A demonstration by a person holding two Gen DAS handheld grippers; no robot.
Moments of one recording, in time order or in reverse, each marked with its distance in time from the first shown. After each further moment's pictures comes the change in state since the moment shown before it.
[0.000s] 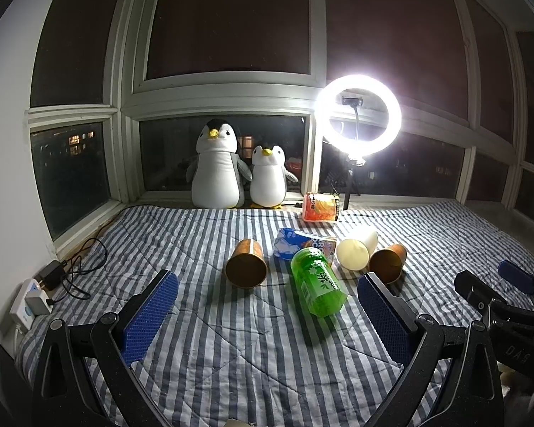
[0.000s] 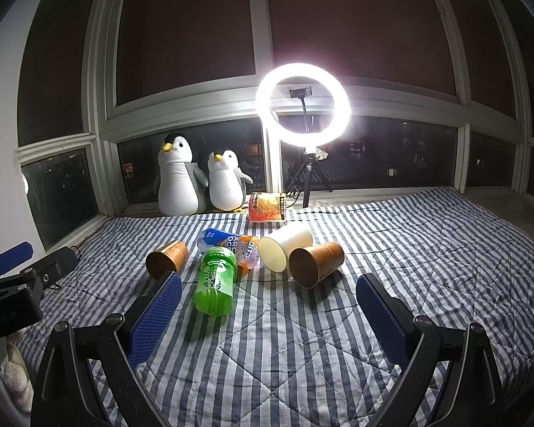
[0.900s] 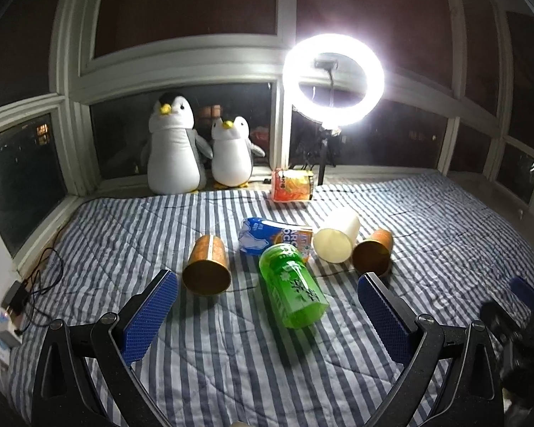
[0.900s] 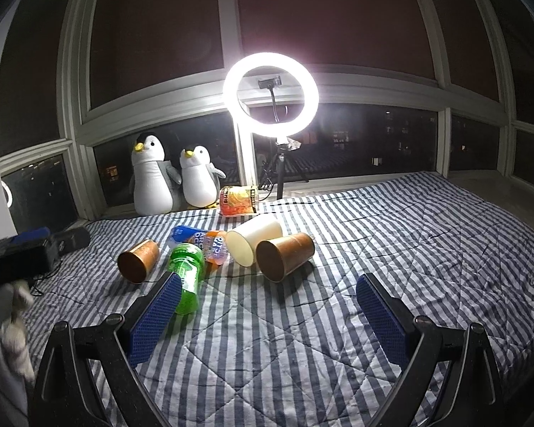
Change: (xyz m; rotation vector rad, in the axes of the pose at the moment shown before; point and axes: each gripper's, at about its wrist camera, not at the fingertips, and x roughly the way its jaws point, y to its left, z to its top) left arm 0.099 -0.023 0.043 0.067 0.180 -0.123; right arm 0.014 -0.040 -0.004 0.056 0.031 -0.061
